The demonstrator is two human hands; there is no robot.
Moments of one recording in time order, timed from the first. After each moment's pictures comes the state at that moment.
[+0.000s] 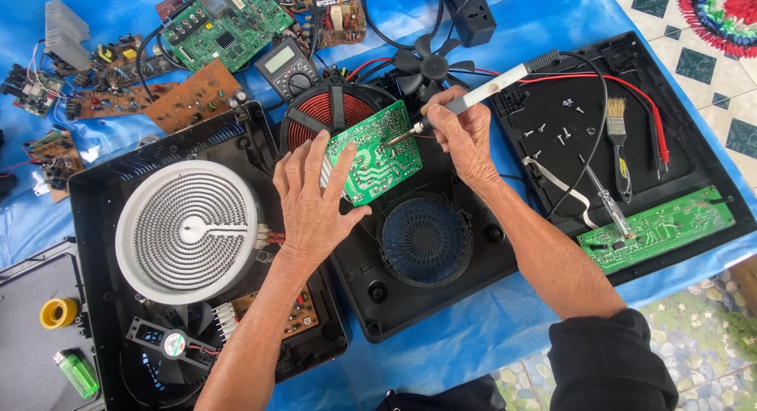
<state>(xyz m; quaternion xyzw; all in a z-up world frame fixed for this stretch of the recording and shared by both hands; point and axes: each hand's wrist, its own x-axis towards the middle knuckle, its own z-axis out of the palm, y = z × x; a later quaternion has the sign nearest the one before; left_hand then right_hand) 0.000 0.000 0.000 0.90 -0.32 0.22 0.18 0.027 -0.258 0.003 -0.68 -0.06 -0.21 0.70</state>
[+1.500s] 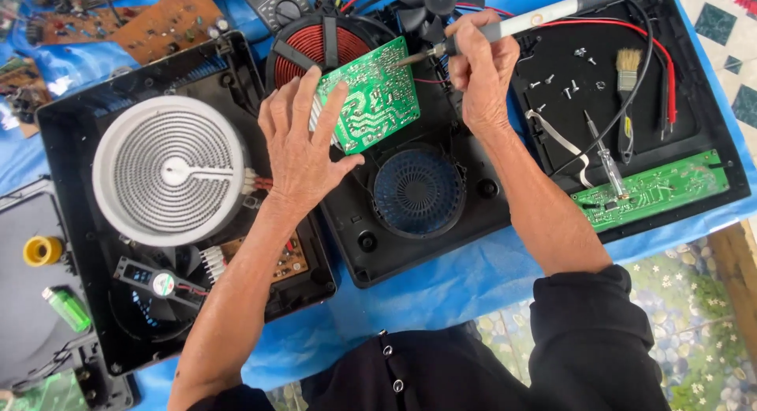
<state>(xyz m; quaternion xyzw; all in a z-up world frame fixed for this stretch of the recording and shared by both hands) -0.001 0.006 0.006 0.90 -0.33 0.29 0.07 0.027 -0.268 0.006 -0.62 -0.04 -0.23 0.75</state>
